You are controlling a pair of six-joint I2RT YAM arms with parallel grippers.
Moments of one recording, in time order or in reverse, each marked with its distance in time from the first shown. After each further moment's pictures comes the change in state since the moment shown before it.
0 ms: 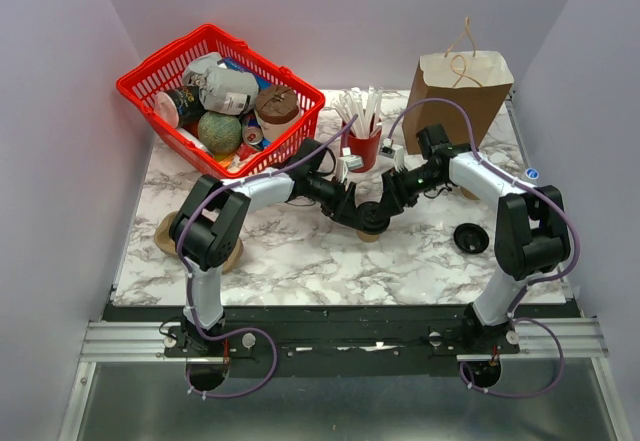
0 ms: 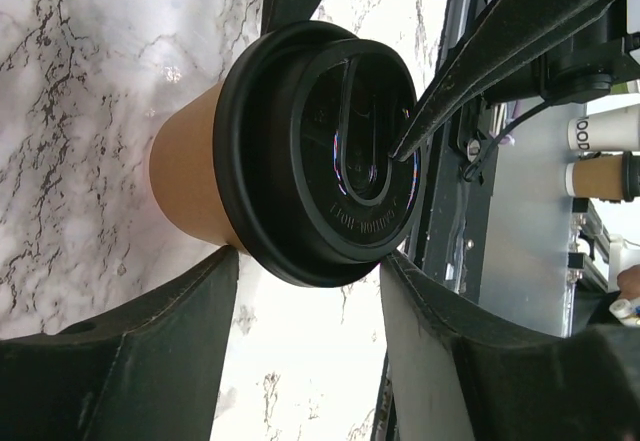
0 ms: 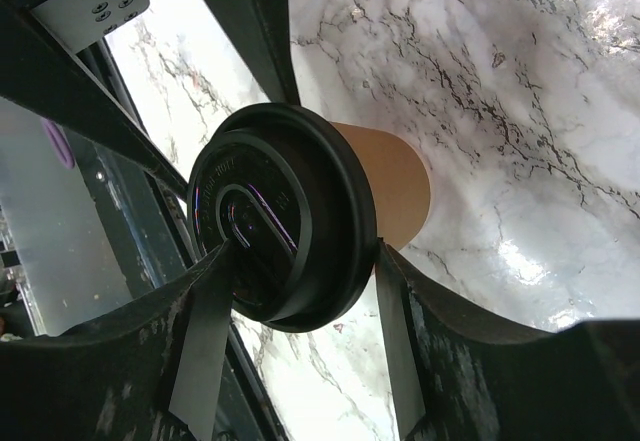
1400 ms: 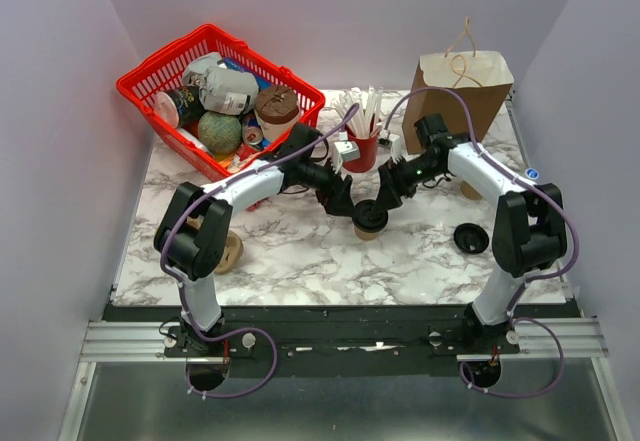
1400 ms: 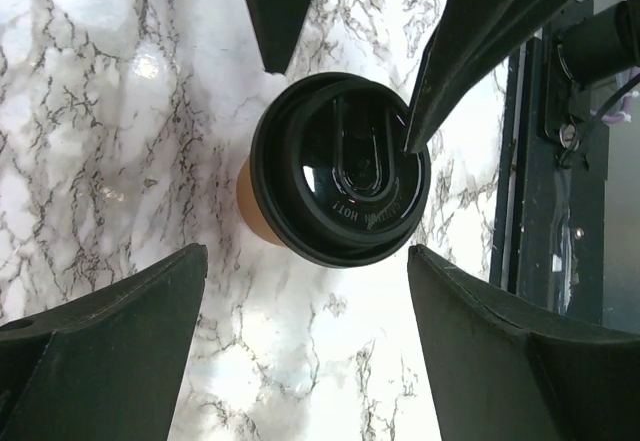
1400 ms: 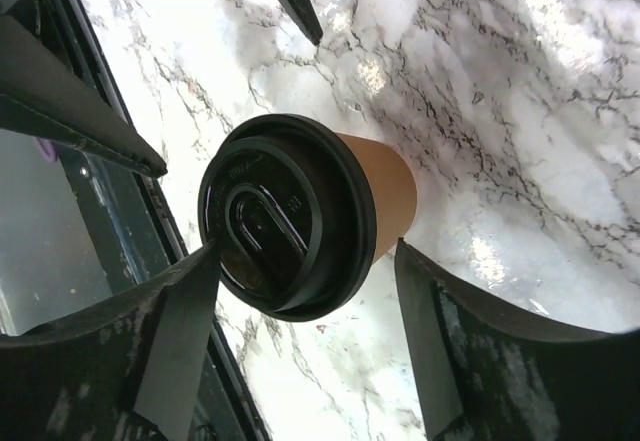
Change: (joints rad) left arm 0.023 -0.115 0.050 -0.077 -0.093 0.278; right arm 0.003 0.021 0.107 -0.072 0.004 -0.065
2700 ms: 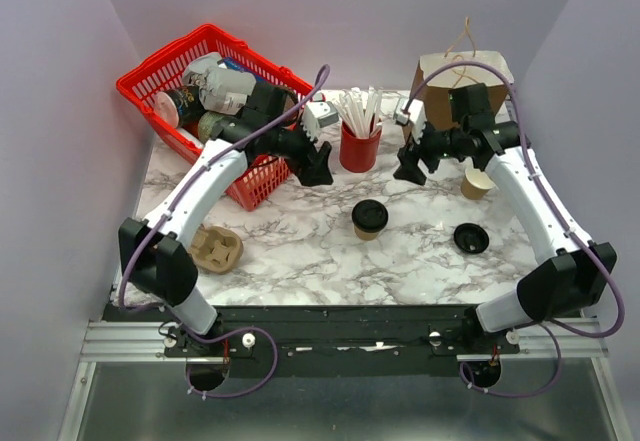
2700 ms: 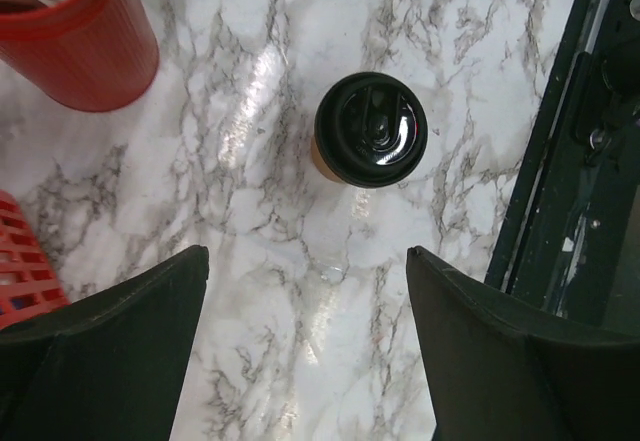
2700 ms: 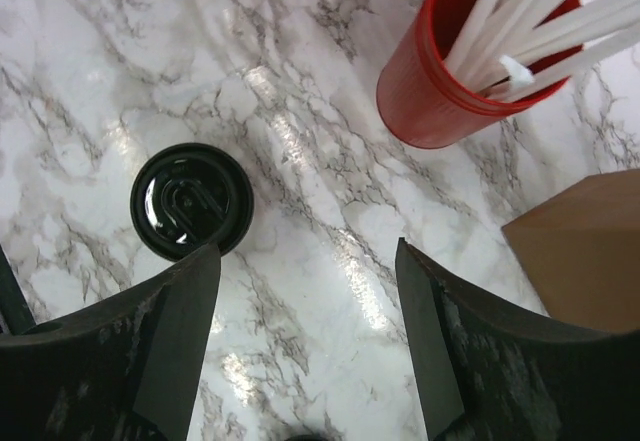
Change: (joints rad) left arm 0.093 -0.197 0.295 -0.512 -0.189 0.125; right arm -0.008 -0.302 0.180 -0.039 0.227 -0.287
